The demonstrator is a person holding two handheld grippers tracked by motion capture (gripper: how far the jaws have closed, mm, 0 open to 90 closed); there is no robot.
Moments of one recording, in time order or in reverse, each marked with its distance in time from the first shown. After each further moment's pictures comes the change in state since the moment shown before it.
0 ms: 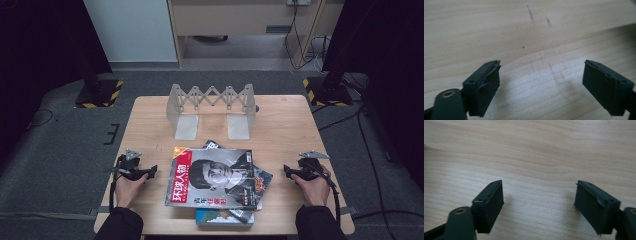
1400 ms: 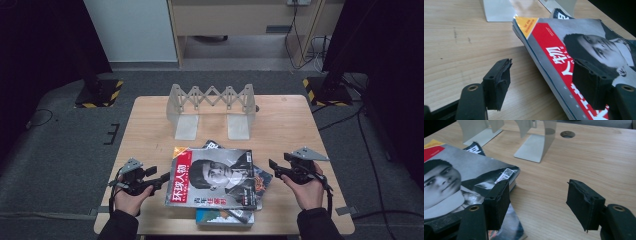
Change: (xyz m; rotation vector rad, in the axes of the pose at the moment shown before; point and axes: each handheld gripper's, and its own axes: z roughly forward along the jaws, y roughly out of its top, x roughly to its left) left arm -0.056 -0.003 -0.059 -0.136 -0.338 -0.076; right arm 0.064 0.035 -0.070 -0.212 0.199 -0.068
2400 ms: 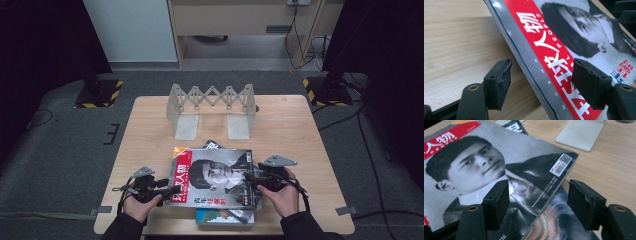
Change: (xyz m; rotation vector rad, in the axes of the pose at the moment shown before) left arm -0.017 -0.019 0.017 0.144 -0.121 -0.056; right arm 0.056 -0.013 0.033 0.101 0.143 -0.077
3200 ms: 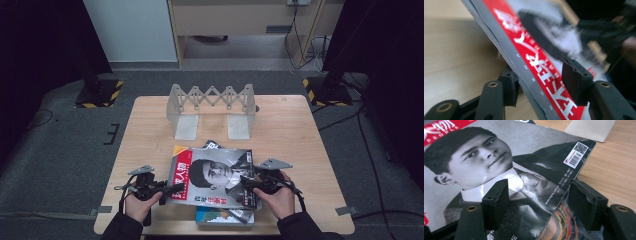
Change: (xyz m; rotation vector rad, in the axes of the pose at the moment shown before) left arm -0.005 0.009 -0.004 -0.076 -0.195 -0.097; right arm 0.006 -0.011 0.013 0.011 0.034 0.024
